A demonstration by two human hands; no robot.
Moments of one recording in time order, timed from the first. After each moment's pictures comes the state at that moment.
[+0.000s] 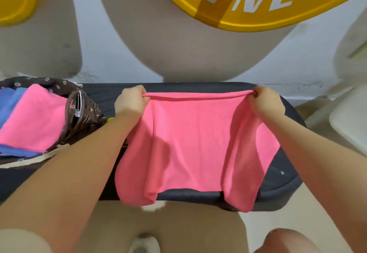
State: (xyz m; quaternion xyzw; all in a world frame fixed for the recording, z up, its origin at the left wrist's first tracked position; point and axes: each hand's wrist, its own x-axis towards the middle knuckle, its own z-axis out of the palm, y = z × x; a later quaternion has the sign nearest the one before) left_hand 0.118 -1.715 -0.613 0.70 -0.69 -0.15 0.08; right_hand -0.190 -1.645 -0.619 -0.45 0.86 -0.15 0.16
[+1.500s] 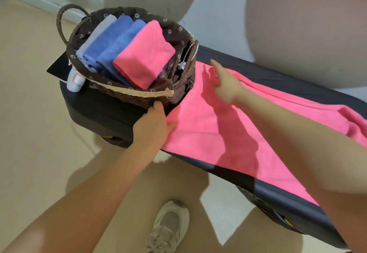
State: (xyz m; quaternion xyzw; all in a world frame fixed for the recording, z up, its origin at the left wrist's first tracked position) left_hand 0.275 -1.572 -0.640 0.80 -0.57 -0.19 0.00; right_hand 0.111 -1.700 -0.638 -0.77 0.56 -0.07 0.31
